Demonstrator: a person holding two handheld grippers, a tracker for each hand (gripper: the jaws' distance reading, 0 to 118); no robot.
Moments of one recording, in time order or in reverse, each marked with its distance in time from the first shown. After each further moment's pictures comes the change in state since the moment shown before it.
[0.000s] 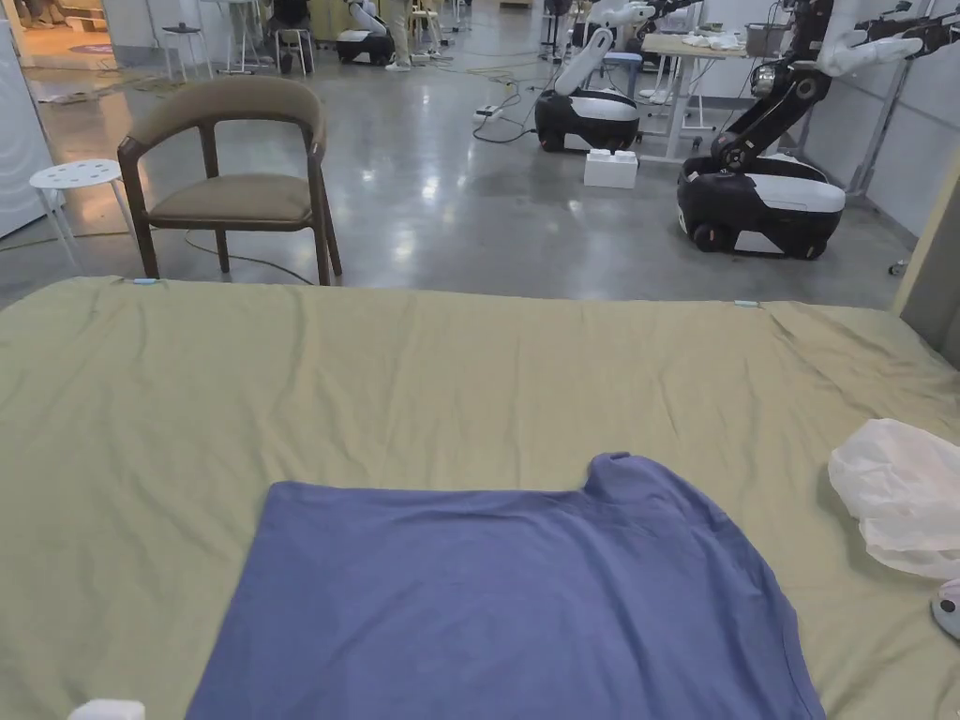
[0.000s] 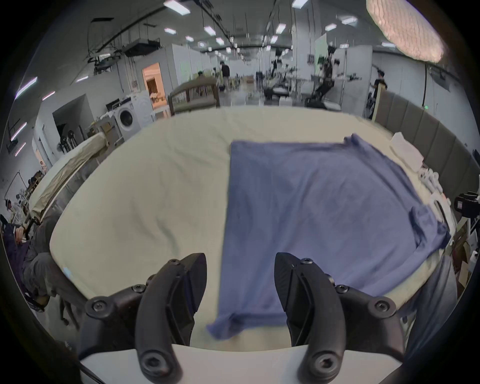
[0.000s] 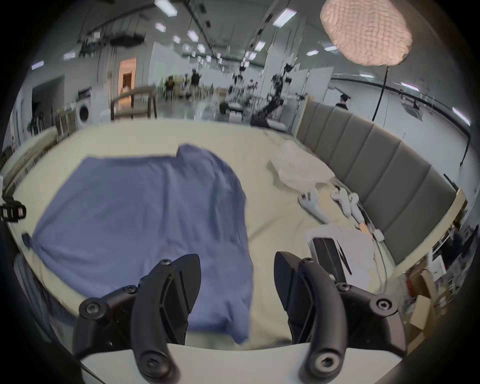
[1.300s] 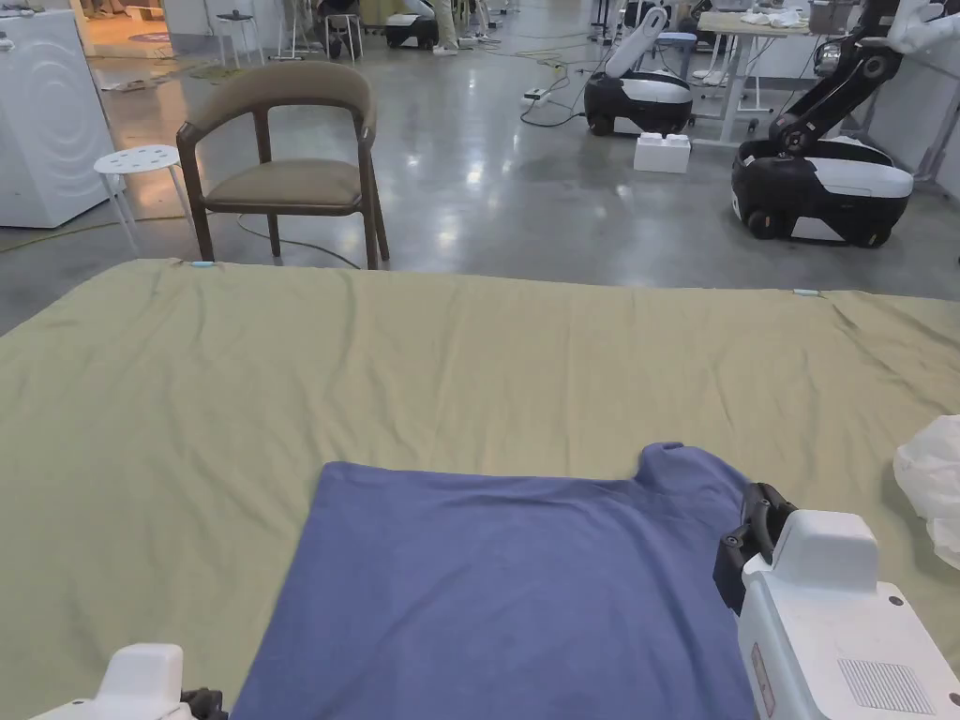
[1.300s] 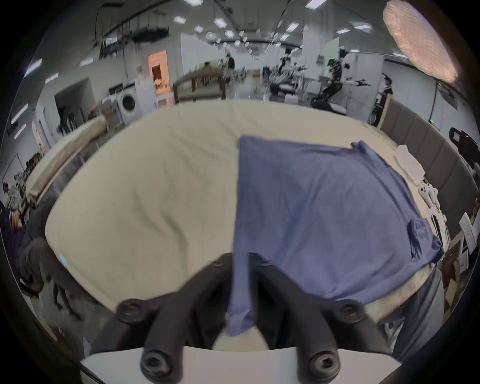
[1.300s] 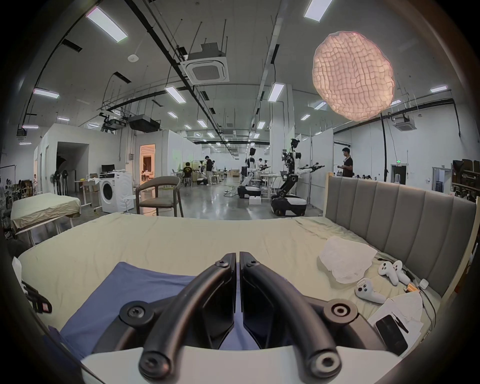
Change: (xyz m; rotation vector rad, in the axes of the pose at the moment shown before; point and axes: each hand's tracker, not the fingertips) left arm -0.039 0.001 -0.018 -0.146 -0.010 0.101; right arm -0.103 0.105 -0.015 0.491 0.121 -0.102
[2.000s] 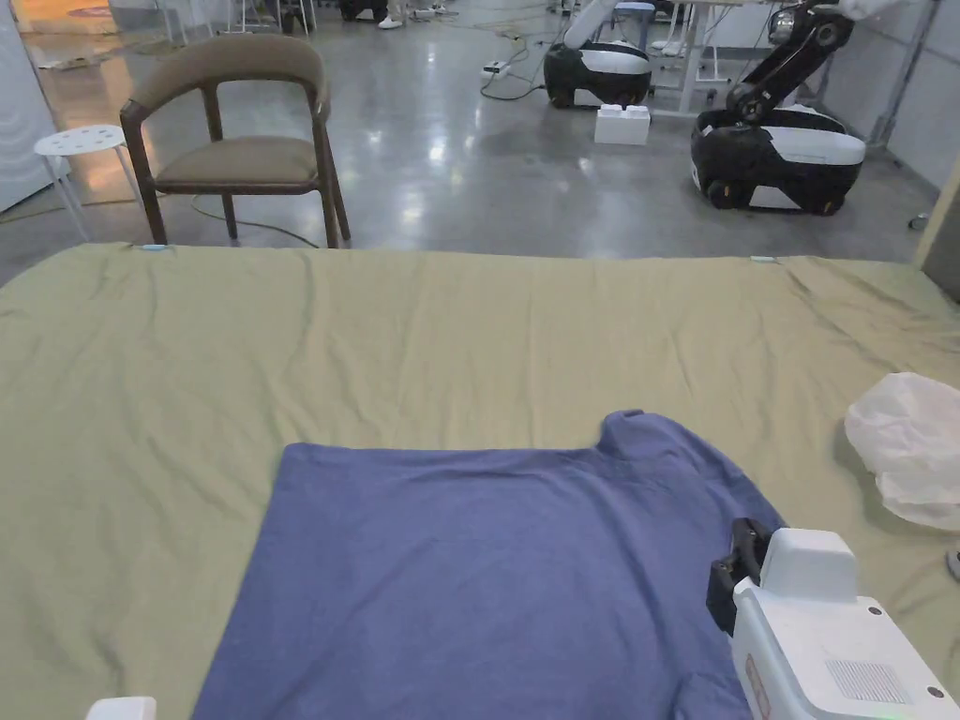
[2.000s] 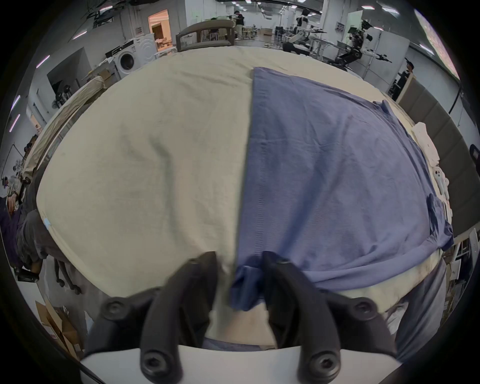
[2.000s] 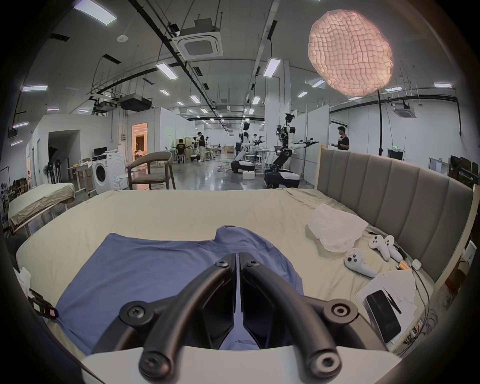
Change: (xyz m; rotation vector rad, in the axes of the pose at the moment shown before) left arm 0.005 -0.029 -0.042 -0.233 0.011 0.023; right arm 0.033 -0.037 0.009 -0.165 -0.037 -0.009
